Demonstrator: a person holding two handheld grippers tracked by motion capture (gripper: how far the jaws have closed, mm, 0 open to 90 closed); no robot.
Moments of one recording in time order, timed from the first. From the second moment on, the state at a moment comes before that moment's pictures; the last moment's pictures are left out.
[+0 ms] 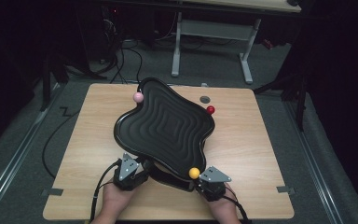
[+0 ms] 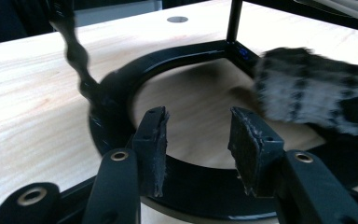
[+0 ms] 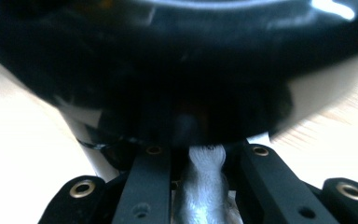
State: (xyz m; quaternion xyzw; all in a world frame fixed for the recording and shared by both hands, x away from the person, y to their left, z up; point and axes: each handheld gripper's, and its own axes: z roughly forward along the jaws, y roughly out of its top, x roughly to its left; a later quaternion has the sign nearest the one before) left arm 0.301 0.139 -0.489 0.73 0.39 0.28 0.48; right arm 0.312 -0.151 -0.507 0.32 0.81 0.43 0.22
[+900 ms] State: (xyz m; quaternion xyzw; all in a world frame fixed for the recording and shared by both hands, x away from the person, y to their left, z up) left arm 0.268 0.048 -0.500 0.80 0.25 0.22 0.50; right arm 0.320 -0.198 -0.502 0.38 0.78 0.44 0.25
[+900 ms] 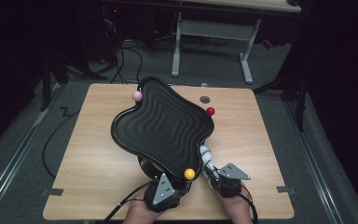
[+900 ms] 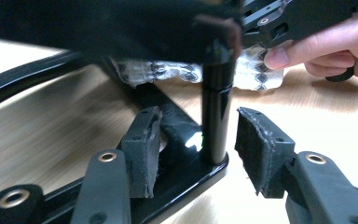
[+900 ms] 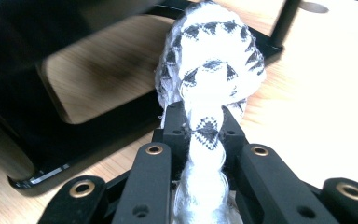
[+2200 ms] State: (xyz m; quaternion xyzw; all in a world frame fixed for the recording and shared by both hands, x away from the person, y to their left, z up) left arm 0.247 0.059 -0.503 0.80 0.26 0.23 0.50; right arm 0.341 -0.152 -0.502 0.31 0.80 0.43 0.26
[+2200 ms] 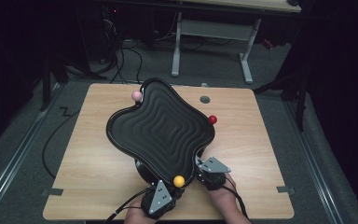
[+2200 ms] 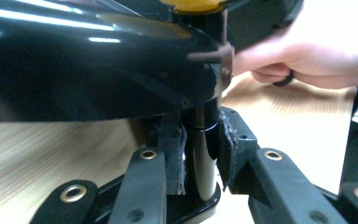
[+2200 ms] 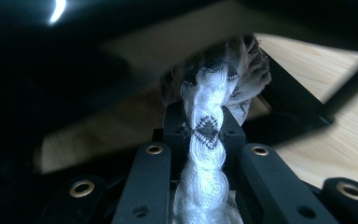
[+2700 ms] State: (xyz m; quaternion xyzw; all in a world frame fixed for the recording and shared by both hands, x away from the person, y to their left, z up) left arm 0.241 0.087 -0.502 0.79 0.28 0.26 0.48; right arm 0.363 -0.117 -0.513 0.29 0.83 0.41 0.24
